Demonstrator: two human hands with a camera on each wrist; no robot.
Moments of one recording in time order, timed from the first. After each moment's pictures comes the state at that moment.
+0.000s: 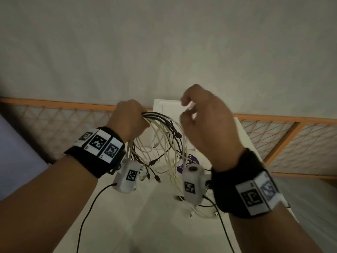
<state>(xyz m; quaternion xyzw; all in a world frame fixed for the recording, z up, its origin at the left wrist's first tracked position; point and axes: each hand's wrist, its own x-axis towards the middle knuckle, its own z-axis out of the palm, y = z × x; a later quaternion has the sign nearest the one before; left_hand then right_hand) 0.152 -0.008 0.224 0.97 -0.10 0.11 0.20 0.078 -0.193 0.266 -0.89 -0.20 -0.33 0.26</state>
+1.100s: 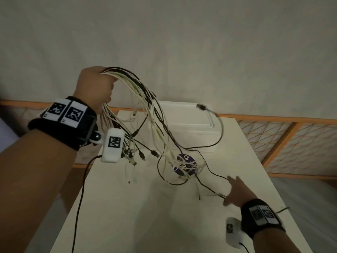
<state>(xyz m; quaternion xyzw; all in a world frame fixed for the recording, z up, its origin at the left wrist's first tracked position) 0.173 0.028 0.277 0.77 0.05 0.19 0.61 0.084 -0.366 0.035 -0.94 0.19 0.24 0.17</state>
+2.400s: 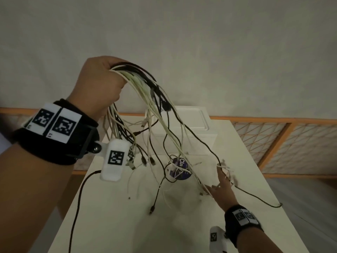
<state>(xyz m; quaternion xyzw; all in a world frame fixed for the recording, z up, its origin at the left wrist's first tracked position) 0.129 -0.020 0.311 0.77 -0.09 0.21 0.60 0.095 -0.349 -0.018 -0.86 0.12 0.00 0.49</state>
